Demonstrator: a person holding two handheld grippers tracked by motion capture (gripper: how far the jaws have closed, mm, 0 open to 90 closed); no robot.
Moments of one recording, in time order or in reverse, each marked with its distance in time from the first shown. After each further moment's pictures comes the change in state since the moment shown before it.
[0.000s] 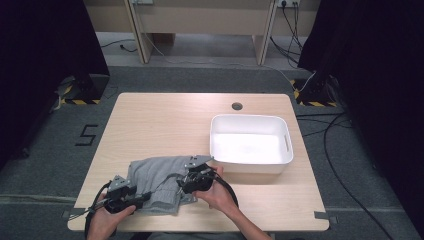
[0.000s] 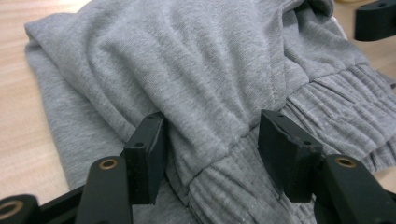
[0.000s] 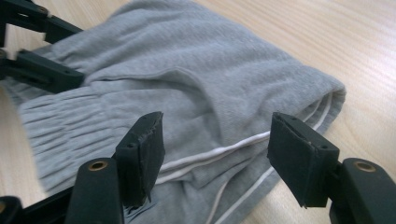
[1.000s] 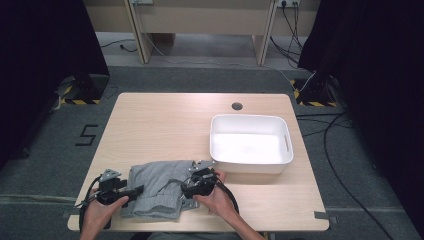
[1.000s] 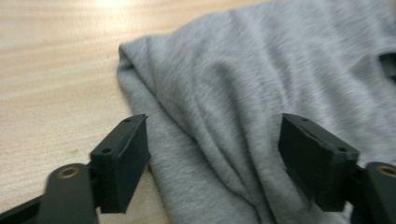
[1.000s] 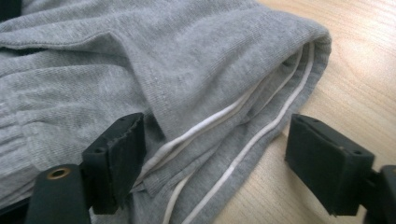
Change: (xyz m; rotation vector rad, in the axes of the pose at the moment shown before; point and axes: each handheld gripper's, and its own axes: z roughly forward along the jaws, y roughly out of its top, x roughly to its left) left arm 0.035 0.010 0.008 0.027 0.082 -0.112; right arm -0.004 -0.024 0.014 0.066 -0.080 0.094
